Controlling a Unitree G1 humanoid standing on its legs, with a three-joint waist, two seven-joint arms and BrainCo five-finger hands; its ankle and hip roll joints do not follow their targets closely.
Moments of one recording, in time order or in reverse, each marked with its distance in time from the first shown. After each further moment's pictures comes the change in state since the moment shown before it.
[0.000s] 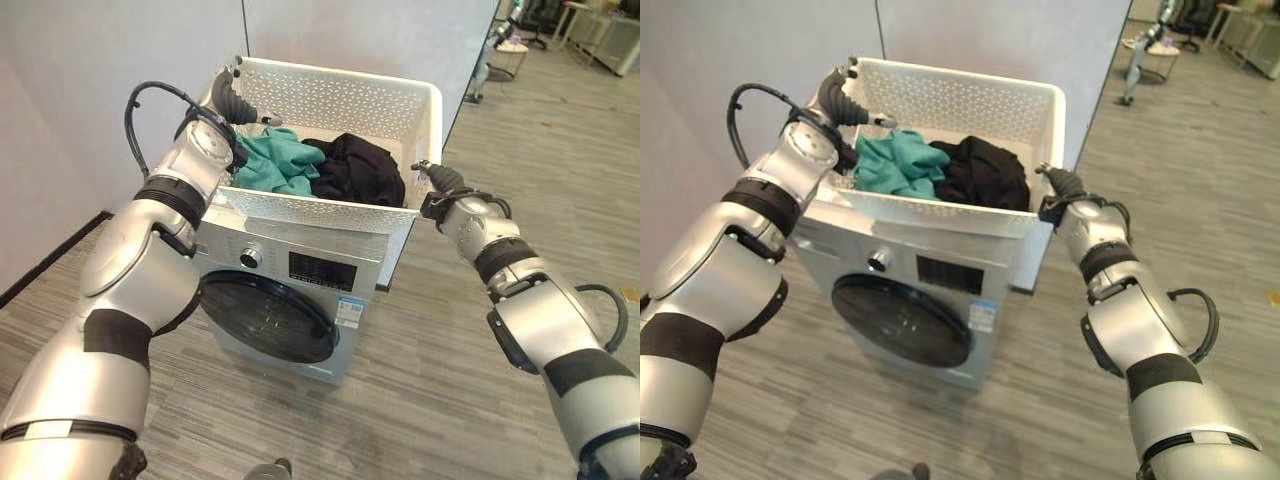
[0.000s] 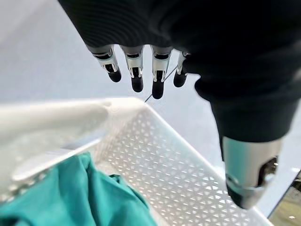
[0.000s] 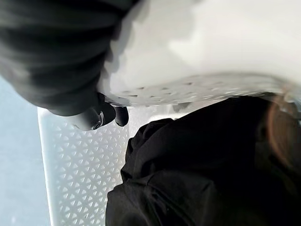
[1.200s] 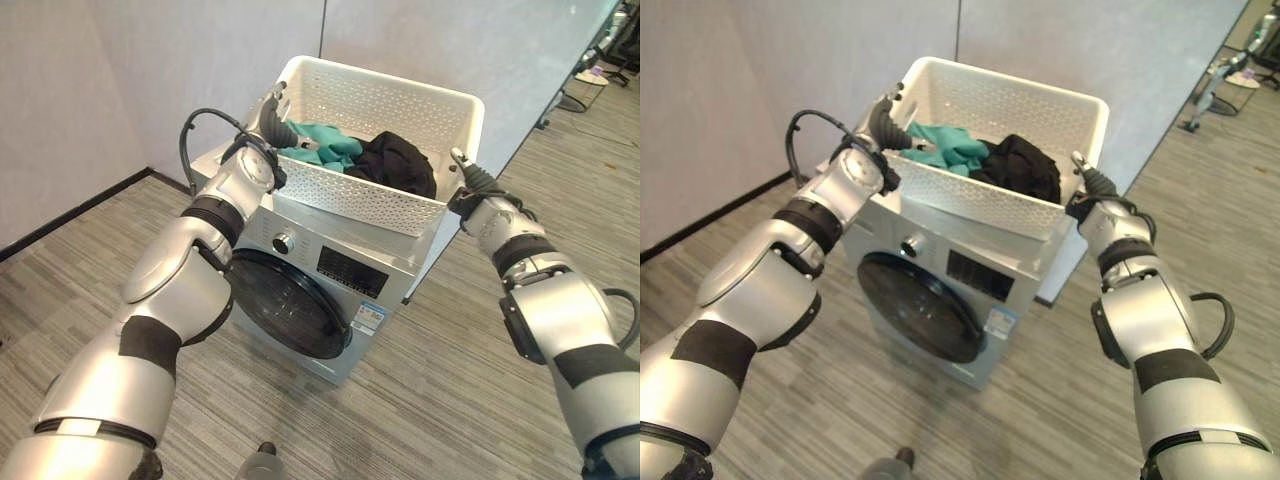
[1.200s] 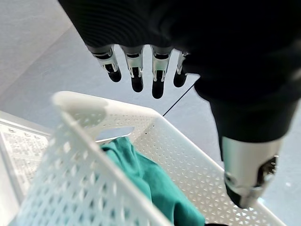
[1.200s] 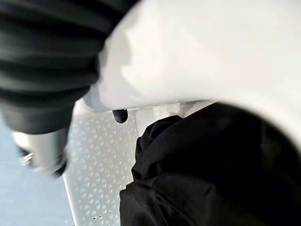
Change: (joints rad) left arm 0.042 -0.158 0.006 0.011 0.092 0.011 0.068; right arm -0.051 -0.029 -0.147 0.166 0.020 0.006 -0.064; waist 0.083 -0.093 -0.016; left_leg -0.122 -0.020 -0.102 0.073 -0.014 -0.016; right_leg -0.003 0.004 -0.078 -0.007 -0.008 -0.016
